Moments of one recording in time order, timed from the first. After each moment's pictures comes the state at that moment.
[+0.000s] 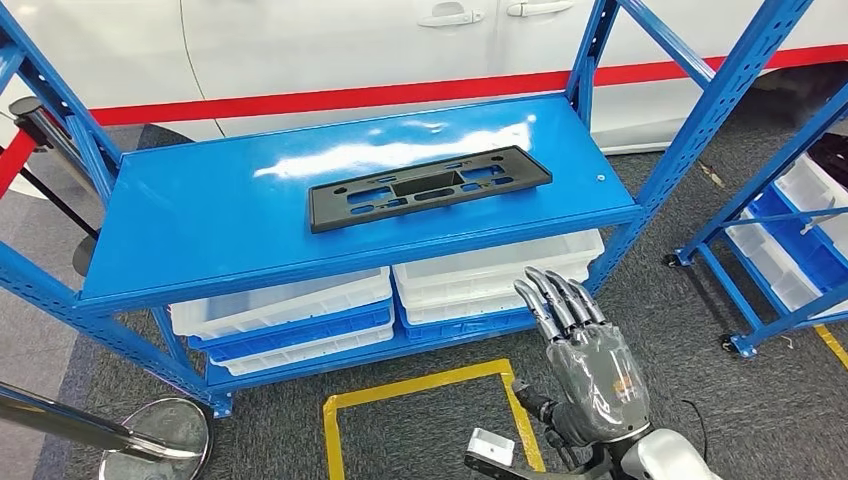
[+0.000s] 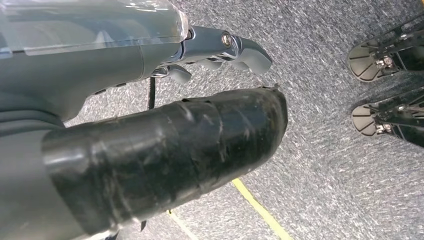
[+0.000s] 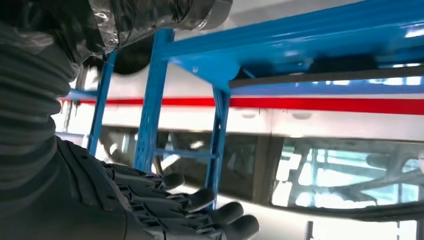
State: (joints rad) left arm 0.46 0.09 -0.12 0.01 -0.17 -0.30 -0.62; right arm 0.08 -0.41 0.56 -1.89 1.10 -0.12 -0.01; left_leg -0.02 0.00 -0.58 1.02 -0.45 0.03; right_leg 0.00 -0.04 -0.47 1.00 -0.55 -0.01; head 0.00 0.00
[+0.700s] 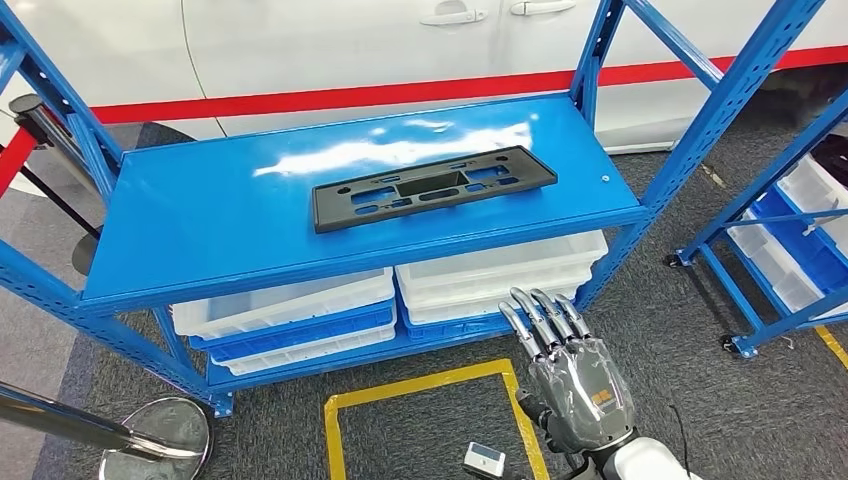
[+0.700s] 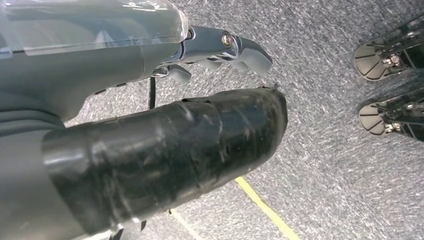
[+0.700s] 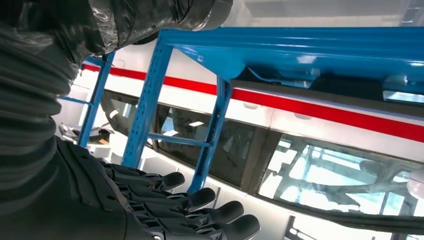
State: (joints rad) left arm 0.46 0.11 -0.12 0.01 -0.20 -0.30 -0.63; right arm 0.06 -0.48 0.64 -1.79 1.23 -0.17 -0.01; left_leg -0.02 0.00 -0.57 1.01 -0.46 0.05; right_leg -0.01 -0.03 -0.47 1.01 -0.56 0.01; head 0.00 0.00
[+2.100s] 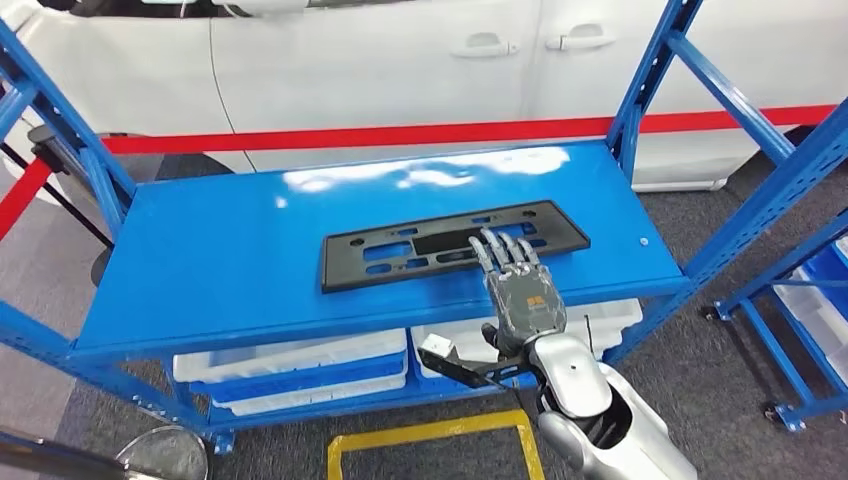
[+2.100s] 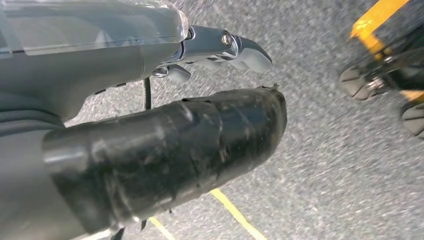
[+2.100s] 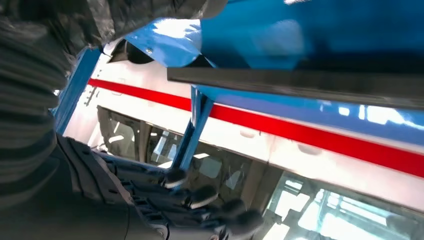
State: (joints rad) left arm 0.45 0.17 -0.10 0.02 -0.32 -0.32 -0.65; right arm -0.33 -0.24 0.71 -1.41 1.11 0.07 0.17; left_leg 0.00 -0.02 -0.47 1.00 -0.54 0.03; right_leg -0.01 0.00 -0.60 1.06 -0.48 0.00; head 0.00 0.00
